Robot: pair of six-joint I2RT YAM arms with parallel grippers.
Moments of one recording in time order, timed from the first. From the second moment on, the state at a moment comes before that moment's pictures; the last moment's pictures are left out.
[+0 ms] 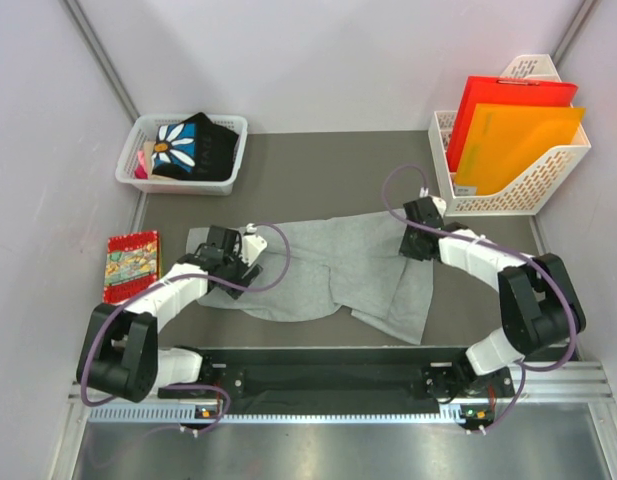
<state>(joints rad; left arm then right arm) -0.27 1.28 0.61 -0.37 -0.04 0.49 0.38 1.52 0.82 -0.32 0.22 0.60</state>
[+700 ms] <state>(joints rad) -0.30 1.25 0.59 -0.42 -0.08 0.57 0.25 1.72 1.04 -0.33 0.22 0.58</state>
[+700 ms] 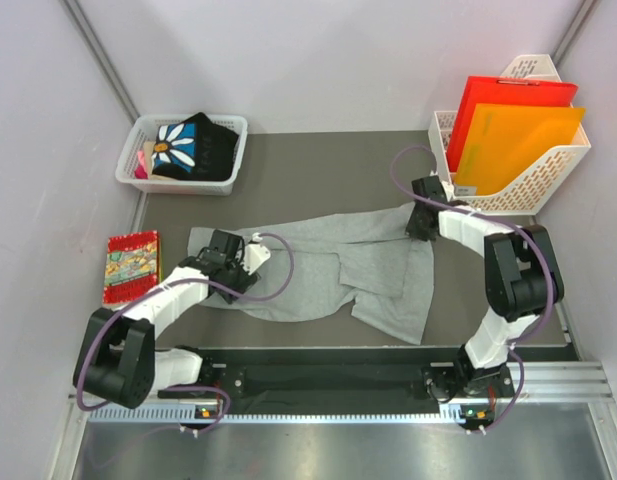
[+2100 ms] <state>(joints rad) -0.07 1.67 0.93 -0.30 -0.15 0.63 0.23 1.51 0.83 -0.29 0.11 0.59</state>
